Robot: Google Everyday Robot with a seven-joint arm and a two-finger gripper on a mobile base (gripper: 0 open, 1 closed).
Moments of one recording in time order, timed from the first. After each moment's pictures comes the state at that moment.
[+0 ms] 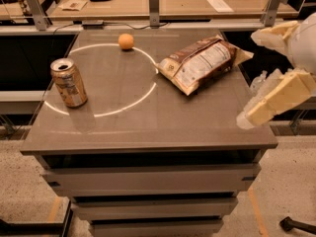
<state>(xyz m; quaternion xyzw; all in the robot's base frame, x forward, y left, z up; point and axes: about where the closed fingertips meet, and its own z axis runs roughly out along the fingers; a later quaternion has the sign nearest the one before) 0.434 -0.152 1.003 -0.57 0.73 0.10 0.37</state>
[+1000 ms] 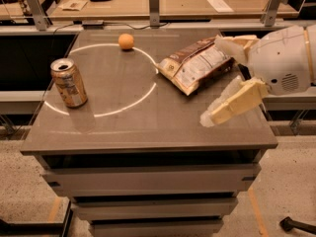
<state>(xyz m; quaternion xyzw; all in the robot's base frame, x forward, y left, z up) 0.455 -0.097 0.985 -0.56 0.66 0.21 0.45</state>
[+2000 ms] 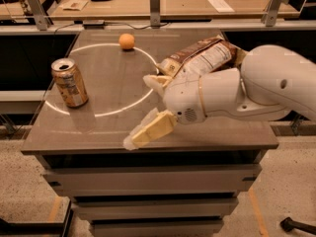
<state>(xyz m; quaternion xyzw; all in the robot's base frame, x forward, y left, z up) 0.464 0.042 0.900 -0.55 0.62 0.34 0.45</state>
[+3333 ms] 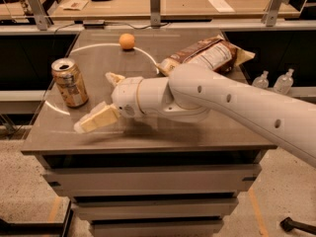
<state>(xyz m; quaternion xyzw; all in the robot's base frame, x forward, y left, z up) 0.545 0.161 0.855 -0.51 0.61 0.34 0.50</state>
